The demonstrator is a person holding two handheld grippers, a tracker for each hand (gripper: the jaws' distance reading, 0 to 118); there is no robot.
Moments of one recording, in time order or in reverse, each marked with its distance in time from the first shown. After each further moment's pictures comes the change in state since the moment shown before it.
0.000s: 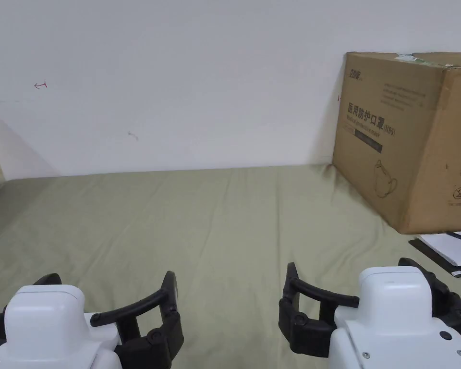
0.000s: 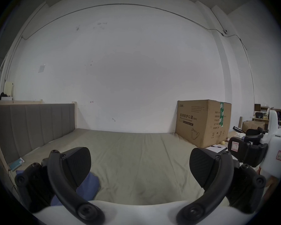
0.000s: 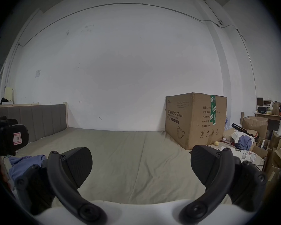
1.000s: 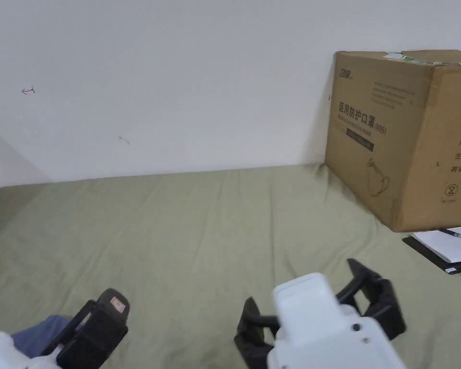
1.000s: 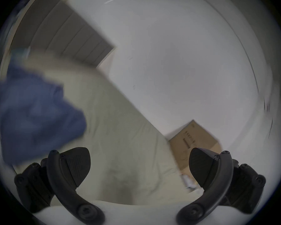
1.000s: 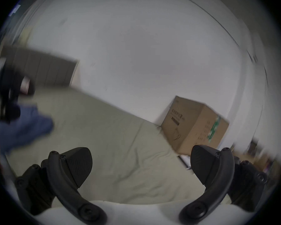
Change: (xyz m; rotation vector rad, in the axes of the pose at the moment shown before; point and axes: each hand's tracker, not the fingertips) left arm -0.041 -0.035 -0.032 -0.122 0.118 0.571; right arm -0.029 -0.003 -0.016 -0.121 0.017 0.233
